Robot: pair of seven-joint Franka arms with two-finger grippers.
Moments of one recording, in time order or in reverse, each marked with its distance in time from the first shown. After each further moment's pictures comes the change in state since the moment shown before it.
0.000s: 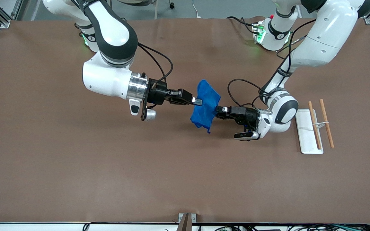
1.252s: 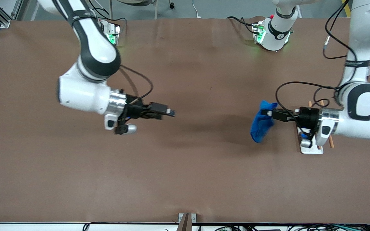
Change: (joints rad) left arm 0.146 -0.227 0.217 0.191 0.894 0.038 -0.826; right arm -0.152 -0.017 -0.087 -0.041 -0.605 -0.260 0.092
